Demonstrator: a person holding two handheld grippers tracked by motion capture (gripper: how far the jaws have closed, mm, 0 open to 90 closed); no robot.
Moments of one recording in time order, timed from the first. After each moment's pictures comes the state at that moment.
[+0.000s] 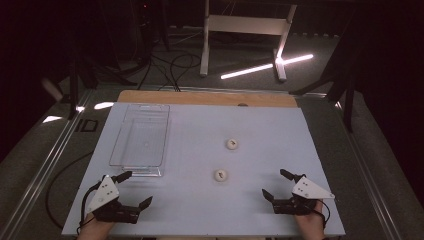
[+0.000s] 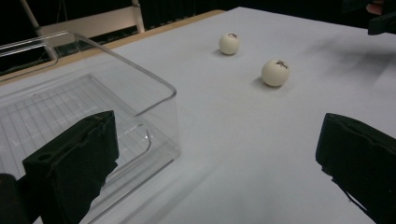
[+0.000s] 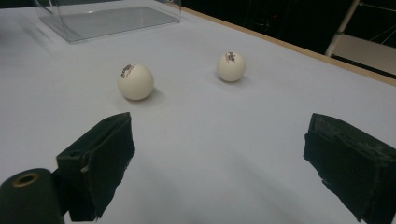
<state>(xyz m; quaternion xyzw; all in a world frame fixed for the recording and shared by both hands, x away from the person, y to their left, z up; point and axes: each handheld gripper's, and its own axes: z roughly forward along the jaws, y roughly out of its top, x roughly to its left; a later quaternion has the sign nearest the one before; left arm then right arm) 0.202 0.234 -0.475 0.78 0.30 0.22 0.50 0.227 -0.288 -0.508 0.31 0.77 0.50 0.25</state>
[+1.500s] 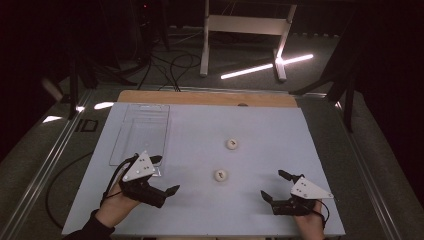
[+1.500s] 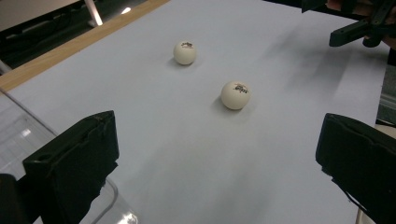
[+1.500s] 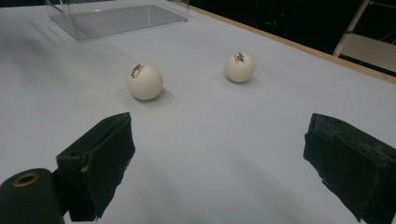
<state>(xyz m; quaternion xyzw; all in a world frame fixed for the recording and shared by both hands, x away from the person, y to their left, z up) 0.243 0.165 -0.420 0.84 0.25 0.15 0.45 0.227 -0.285 -0.505 0.30 0.77 0.50 0.25</state>
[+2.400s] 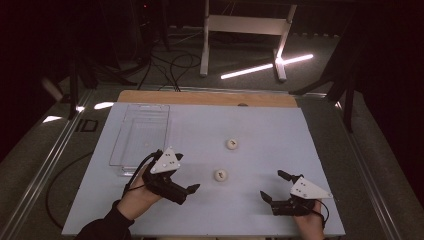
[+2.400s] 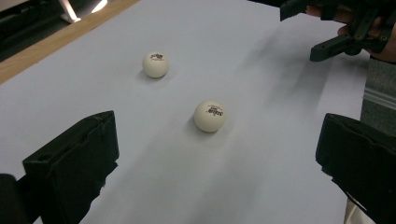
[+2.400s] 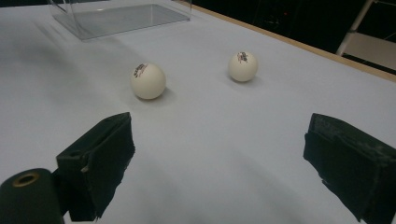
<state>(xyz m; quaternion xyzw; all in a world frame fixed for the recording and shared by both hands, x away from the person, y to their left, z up) 0.256 0.117 -0.413 0.86 0.23 0.12 0.44 0.227 -0.284 -0.506 0.30 0.77 0.51 0.24</state>
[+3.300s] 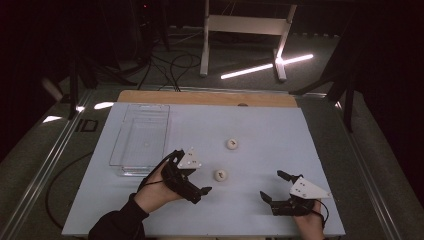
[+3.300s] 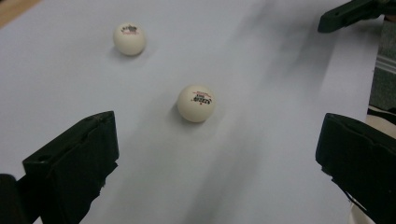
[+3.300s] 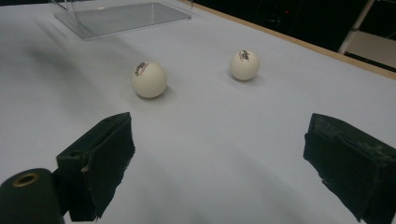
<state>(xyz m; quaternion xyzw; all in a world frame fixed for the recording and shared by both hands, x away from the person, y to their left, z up) 0.274 0.073 -0.428 0.90 0.21 0.08 0.37 0.227 -0.283 -0.506 0.30 0.78 0.50 0.24</state>
